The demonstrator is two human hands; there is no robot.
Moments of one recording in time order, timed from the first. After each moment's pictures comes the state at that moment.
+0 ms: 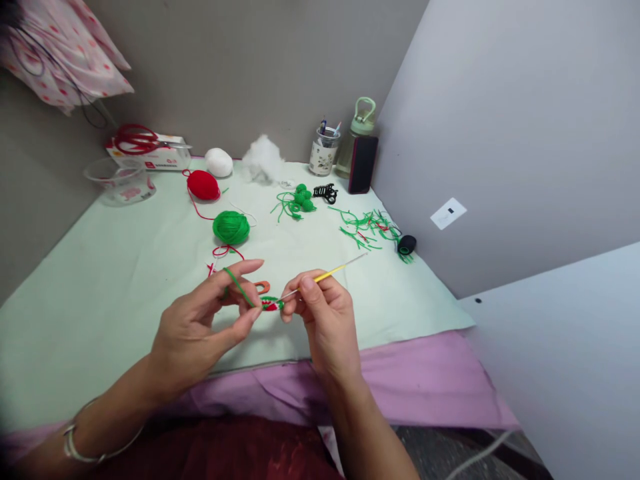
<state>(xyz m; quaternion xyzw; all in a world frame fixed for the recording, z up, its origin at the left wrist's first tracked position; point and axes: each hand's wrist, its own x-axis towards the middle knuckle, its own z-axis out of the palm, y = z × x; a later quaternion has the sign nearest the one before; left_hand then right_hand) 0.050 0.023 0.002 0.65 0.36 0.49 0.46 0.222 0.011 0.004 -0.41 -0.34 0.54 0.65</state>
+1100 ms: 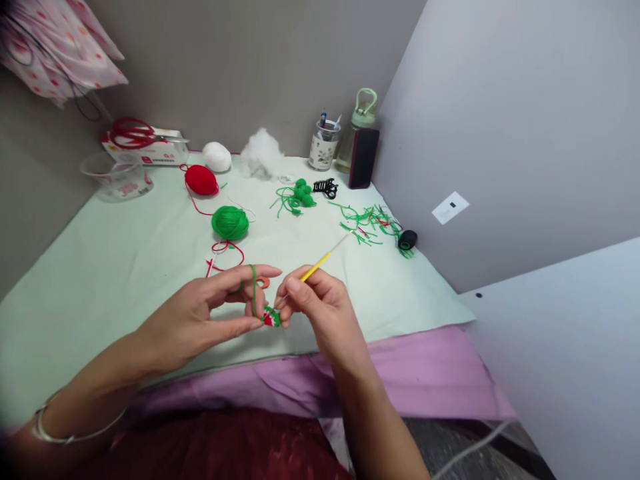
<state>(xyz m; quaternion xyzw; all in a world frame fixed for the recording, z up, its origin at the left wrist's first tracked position) 0.032 0.044 0.025 0.69 0.32 0.29 0.58 0.233 0.012 0.006 -0.40 -0.42 0.59 0.56</state>
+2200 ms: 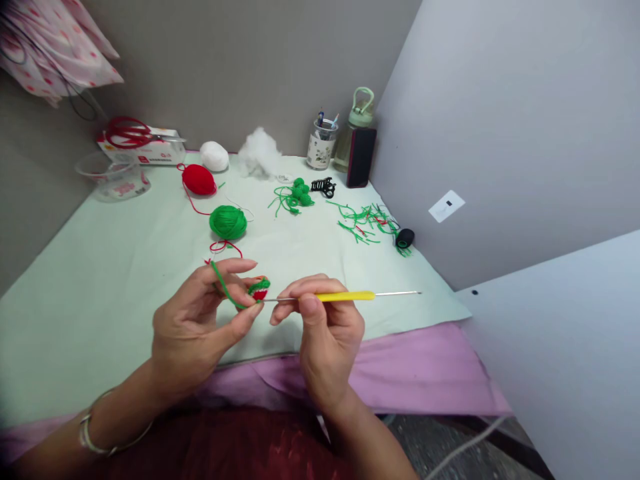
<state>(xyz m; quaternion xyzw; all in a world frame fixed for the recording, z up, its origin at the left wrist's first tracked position) 0.061 0.016 -0.003 0.62 0.33 0.57 0.42 0.205 -0.010 -0.003 -0.36 -0.44 0.35 0.75</state>
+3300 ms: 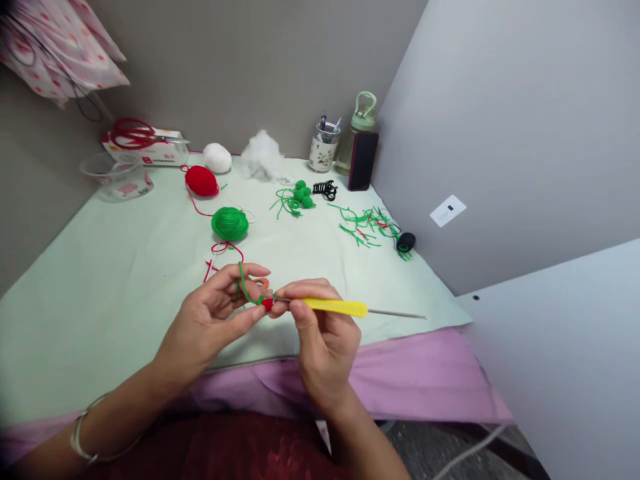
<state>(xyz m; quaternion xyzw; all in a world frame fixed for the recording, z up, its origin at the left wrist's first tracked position) 0.056 0.020 0.006 0.53 0.38 0.44 0.61 0.212 -0.012 -0.013 -0.40 -0.52 0.28 0.70</state>
